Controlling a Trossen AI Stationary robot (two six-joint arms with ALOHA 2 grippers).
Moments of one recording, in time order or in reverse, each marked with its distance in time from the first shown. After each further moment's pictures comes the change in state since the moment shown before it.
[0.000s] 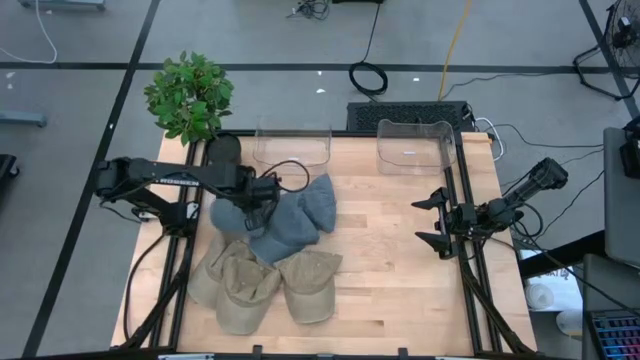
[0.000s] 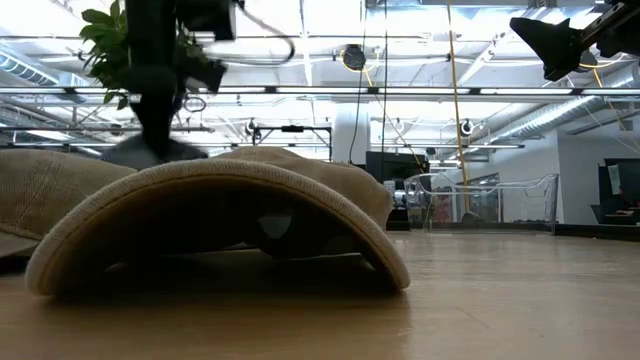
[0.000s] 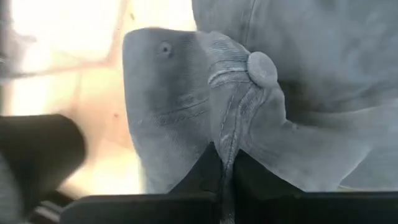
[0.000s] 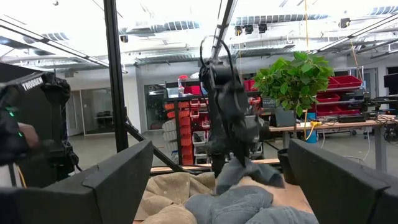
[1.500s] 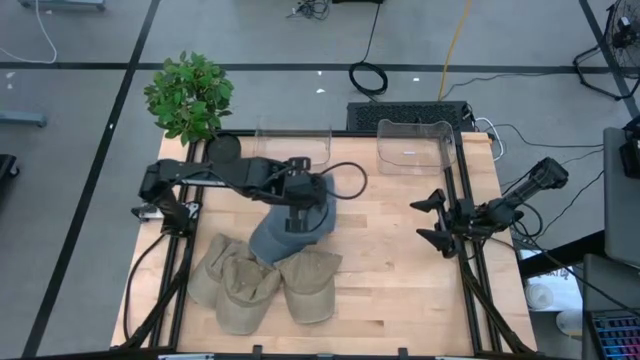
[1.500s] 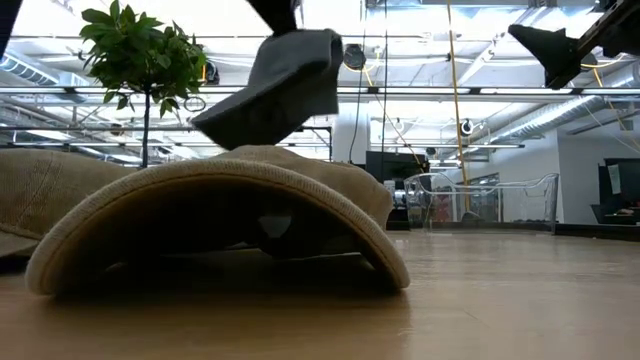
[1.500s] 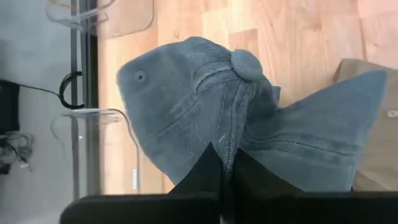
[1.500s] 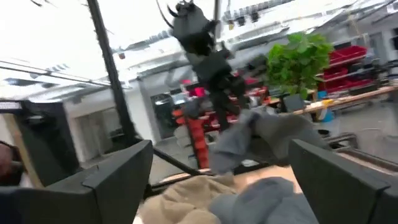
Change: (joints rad) left arm -0.134 0.398 0.821 -0.043 -0.088 0.386; right arm 0.000 0.011 0.000 0.006 0.038 0.184
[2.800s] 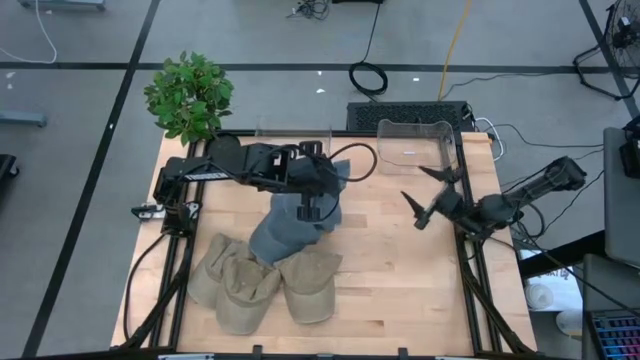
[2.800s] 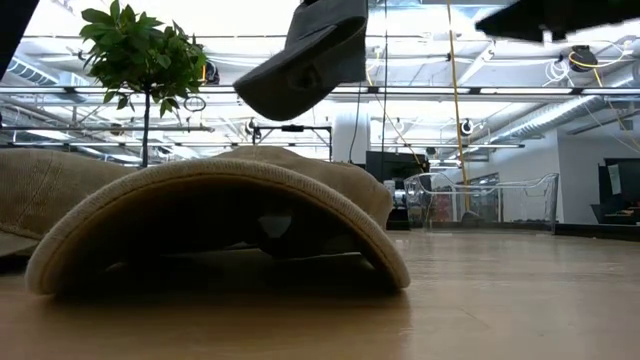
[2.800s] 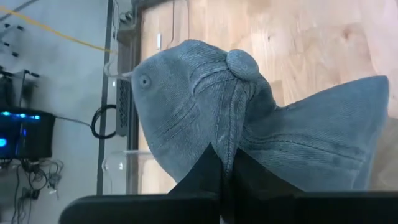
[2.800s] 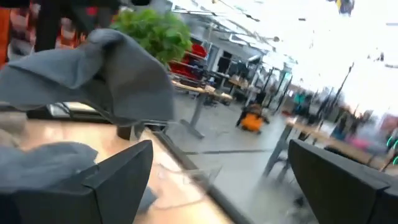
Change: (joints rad) left arm 0.022 0.079 0.242 0.021 -0.037 0.100; right arm -0.138 0.338 0.335 -0.154 0.449 -0.605
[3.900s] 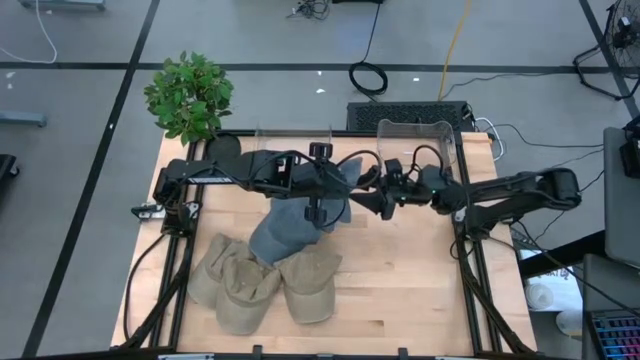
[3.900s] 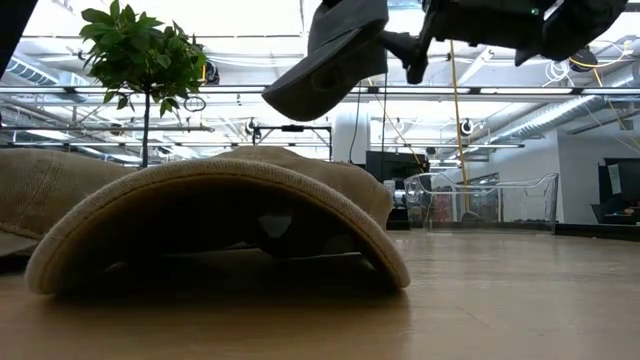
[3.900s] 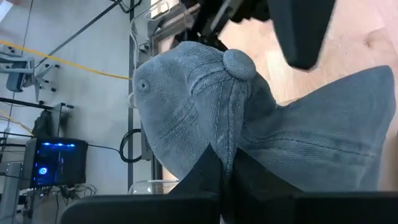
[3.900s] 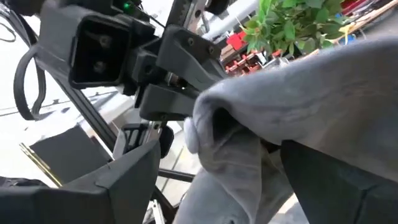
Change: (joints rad) left arm -0.019 -0.001 -0.056 0.148 -0.074 0.134; right arm -0.550 0.646 0.207 0.439 -1.168 1.189
